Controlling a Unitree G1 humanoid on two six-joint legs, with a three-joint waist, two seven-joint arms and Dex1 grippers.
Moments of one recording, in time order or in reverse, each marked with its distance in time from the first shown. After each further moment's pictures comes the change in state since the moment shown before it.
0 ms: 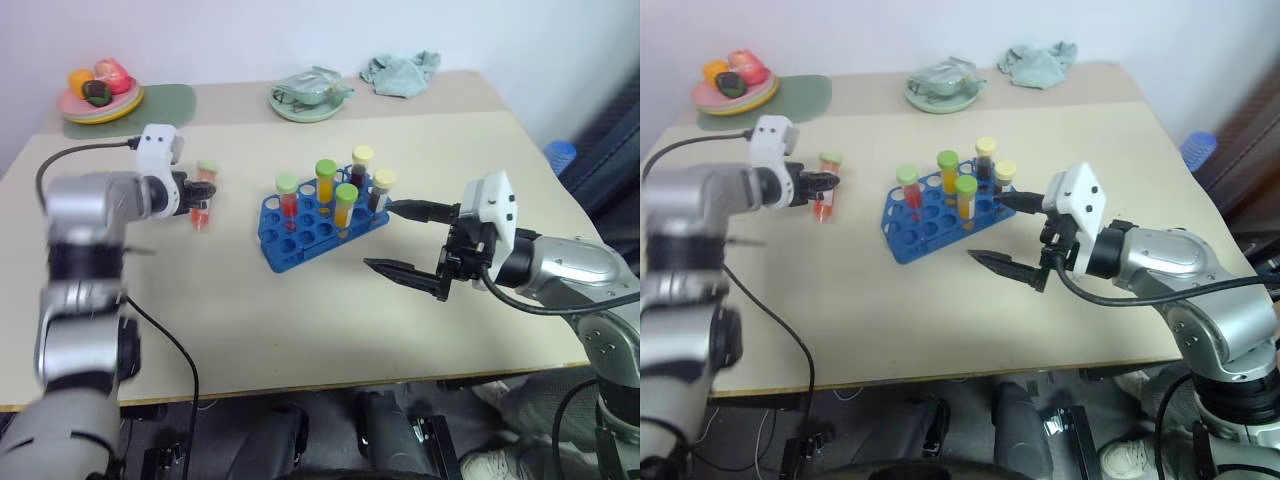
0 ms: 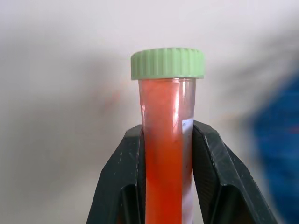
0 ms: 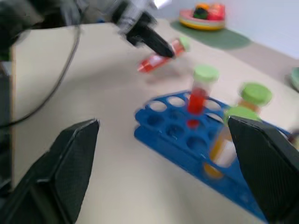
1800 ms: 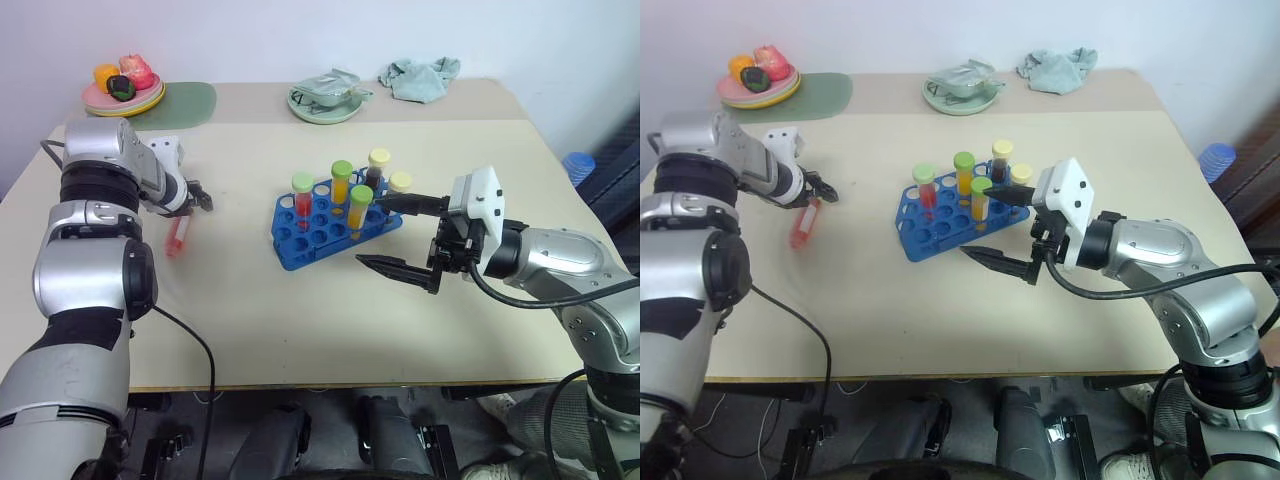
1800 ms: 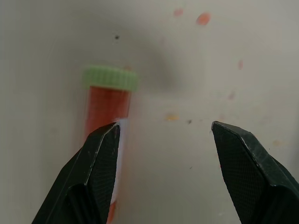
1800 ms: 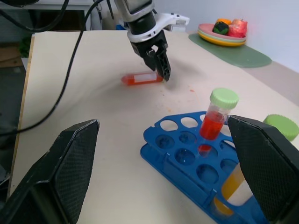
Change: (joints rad) left arm -0.744 -0.045 -0.174 1.110 0.209 0.272 0.501; right arm -0.062 0.023 0.097 0.050 -0.052 -0.084 0.031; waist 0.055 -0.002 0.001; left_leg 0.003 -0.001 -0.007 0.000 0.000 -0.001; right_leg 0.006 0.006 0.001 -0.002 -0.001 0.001
